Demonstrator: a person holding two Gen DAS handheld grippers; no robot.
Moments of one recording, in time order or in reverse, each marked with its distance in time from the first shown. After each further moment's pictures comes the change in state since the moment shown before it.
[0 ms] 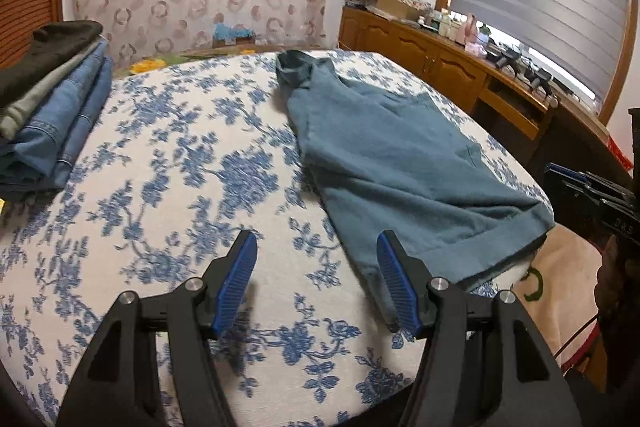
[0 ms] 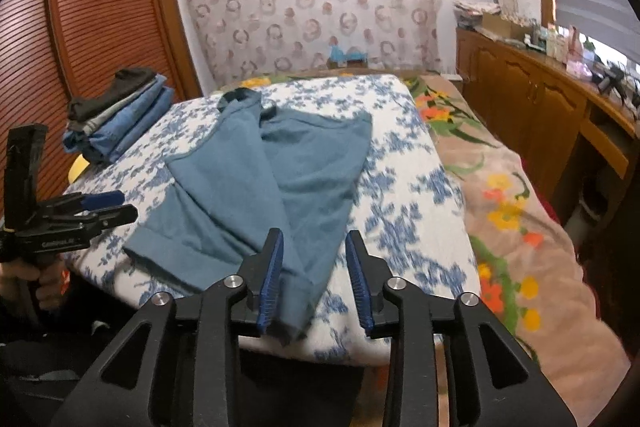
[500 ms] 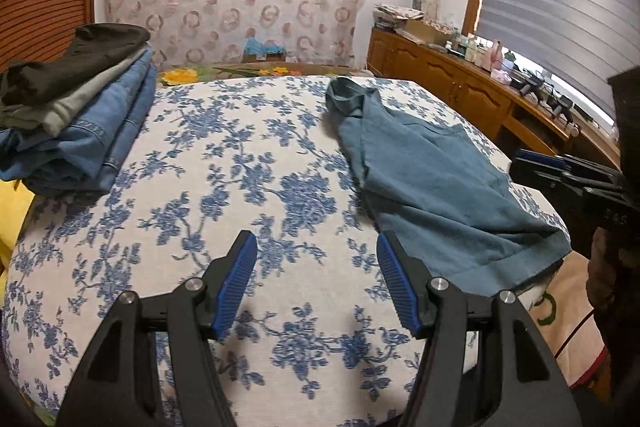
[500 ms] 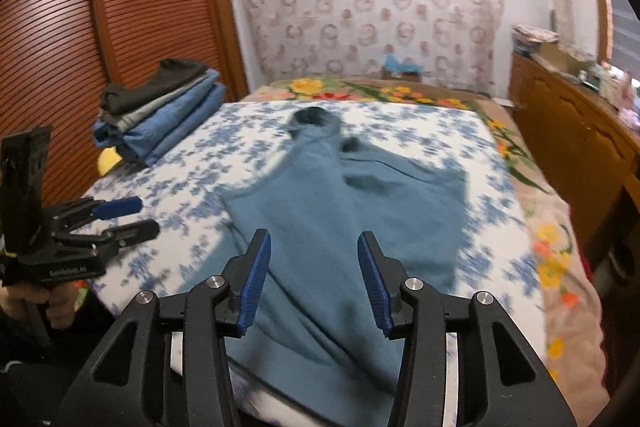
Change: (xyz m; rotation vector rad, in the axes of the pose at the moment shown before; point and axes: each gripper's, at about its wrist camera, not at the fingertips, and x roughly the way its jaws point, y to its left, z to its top) left arm -0.014 0.034 0.005 -0.064 -0.073 0.076; right arm 0.051 0.062 0.052 -0.137 0.013 0.148
